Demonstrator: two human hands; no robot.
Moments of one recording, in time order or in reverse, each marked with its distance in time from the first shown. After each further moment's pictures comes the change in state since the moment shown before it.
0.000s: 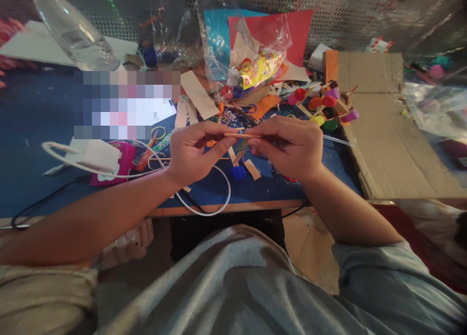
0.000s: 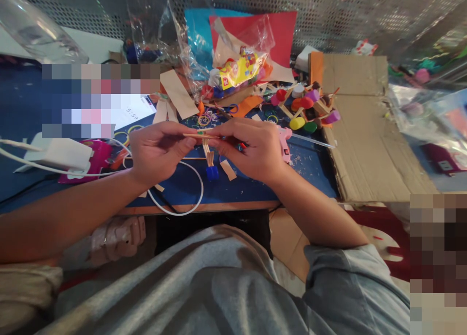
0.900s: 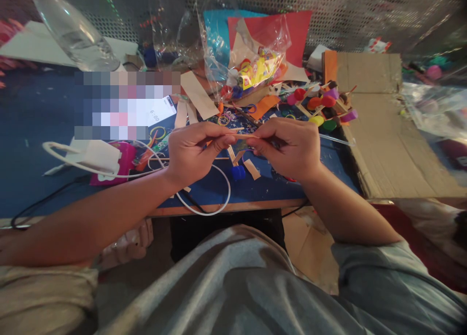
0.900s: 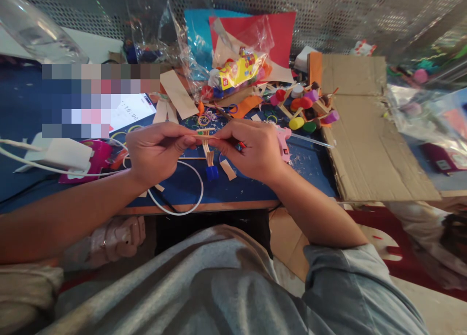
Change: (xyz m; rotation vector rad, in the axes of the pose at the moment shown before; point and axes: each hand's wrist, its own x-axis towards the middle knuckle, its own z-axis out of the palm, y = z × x) left_hand 0.003 0.013 -0.006 0.184 -0.025 0.013; right_hand 0.000 0.004 0.003 -0.076 0.015 -0.106
